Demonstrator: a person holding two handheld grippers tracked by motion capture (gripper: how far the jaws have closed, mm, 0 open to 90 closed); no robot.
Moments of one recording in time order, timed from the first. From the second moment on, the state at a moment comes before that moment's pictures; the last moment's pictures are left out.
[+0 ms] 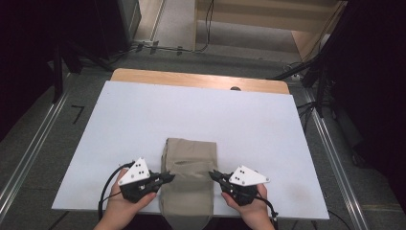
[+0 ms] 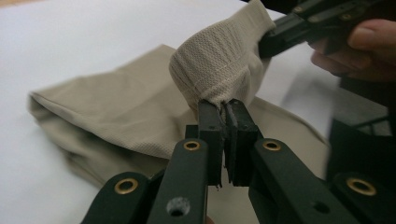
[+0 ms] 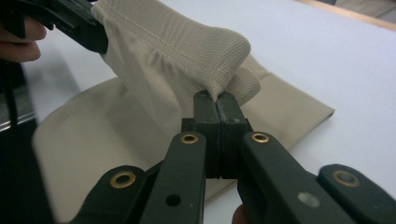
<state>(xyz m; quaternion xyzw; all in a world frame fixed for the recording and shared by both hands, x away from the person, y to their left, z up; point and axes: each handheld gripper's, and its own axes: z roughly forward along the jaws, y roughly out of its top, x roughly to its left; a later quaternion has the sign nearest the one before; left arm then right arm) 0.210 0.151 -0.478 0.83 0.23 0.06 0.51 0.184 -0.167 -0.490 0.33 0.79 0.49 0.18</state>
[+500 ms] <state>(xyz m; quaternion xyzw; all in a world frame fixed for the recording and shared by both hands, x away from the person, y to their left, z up) 0.143 0.162 -0.481 0.86 0.20 0.04 0.47 0.109 -0.159 -0.499 0.29 0.82 0.46 0.16</state>
